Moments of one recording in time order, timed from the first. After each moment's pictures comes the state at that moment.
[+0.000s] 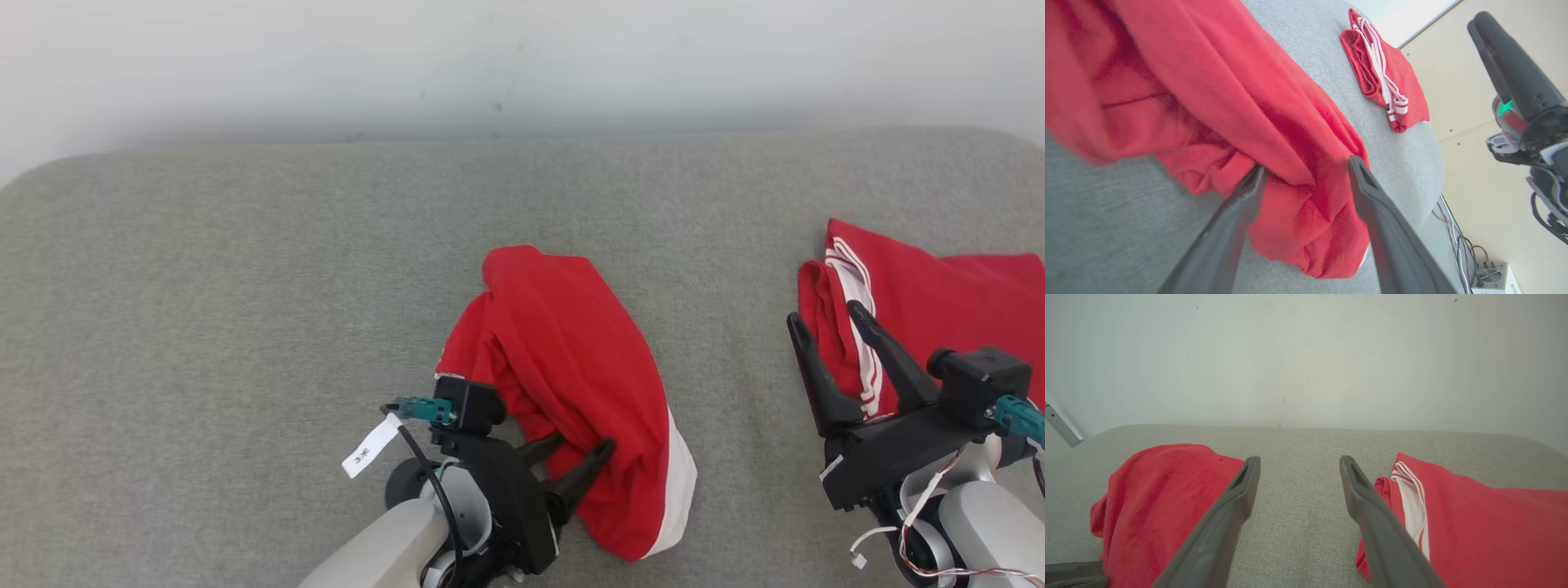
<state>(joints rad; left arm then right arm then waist) -0.61 0.04 -1.00 0.61 -1.03 -0.12 0.10 -0.23 -0.40 0.31 0.13 0.60 -0.04 -0.13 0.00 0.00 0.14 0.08</state>
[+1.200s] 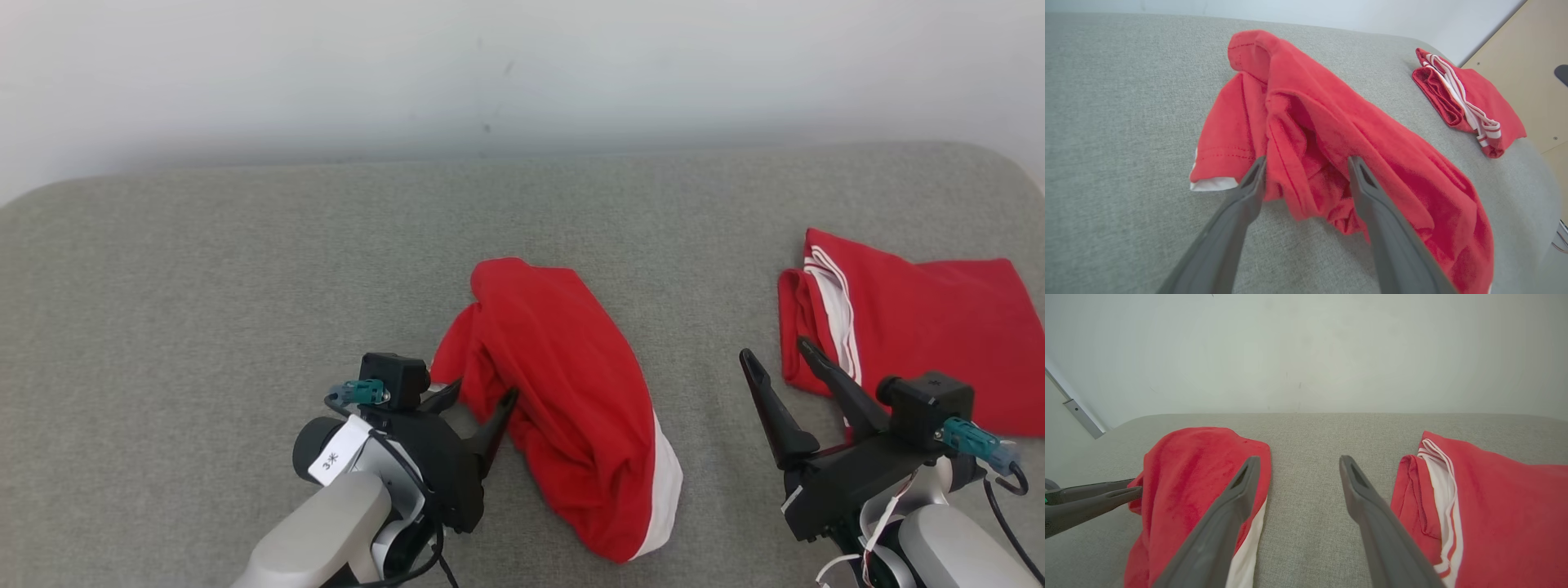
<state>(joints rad) -0.69 0.10 -1.00 0.81 -0.85 -0.08 -0.10 -0.21 -0.35 0.37 0.15 0.61 -0.02 -0.11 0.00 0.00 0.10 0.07</state>
